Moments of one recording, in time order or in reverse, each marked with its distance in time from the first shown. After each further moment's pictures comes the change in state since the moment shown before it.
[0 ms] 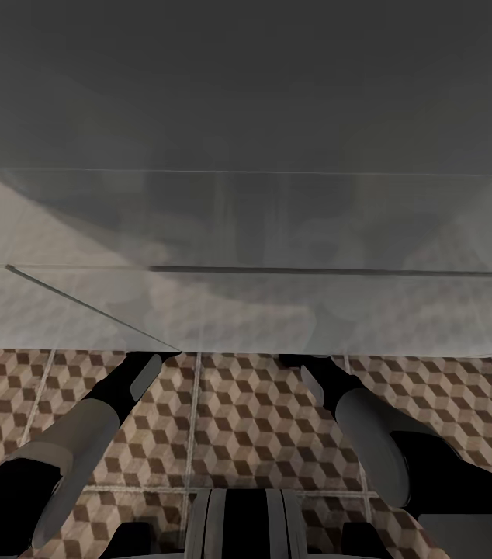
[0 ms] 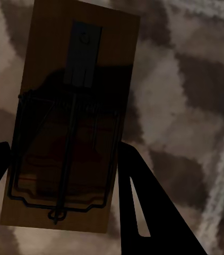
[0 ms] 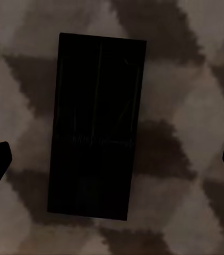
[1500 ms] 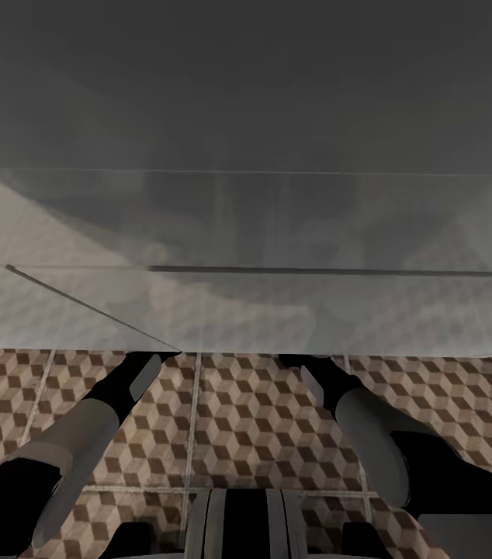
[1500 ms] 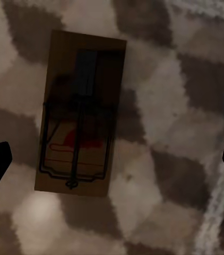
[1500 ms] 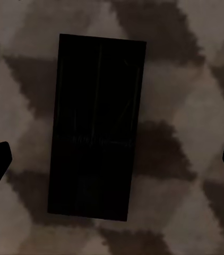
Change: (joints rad) left arm 0.000 0.002 0.000 0.000 0.000 0.000 0.000; right arm 0.000 0.000 0.000 0.000 0.000 -0.001 0.000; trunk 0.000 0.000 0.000
